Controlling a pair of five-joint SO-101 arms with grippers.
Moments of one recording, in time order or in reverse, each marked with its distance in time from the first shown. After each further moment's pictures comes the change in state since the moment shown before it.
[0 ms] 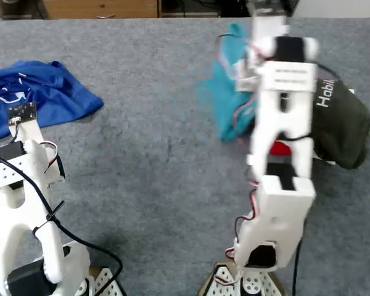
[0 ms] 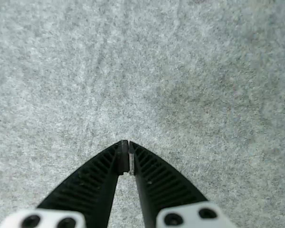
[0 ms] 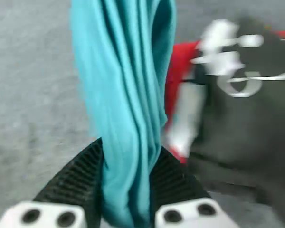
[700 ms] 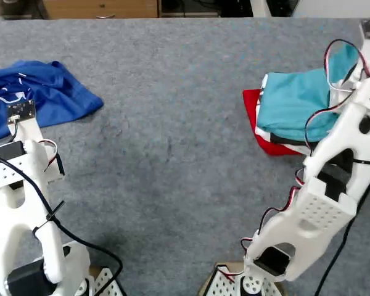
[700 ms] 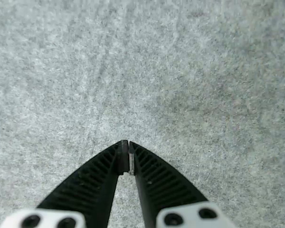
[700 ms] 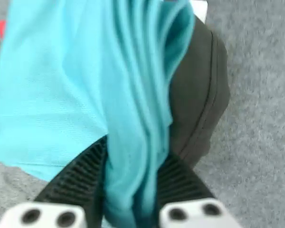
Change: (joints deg) left arm 0.0 0.0 0.0 -2.0 0.0; right arm 27.1 2.8 -1.4 0.1 14.8
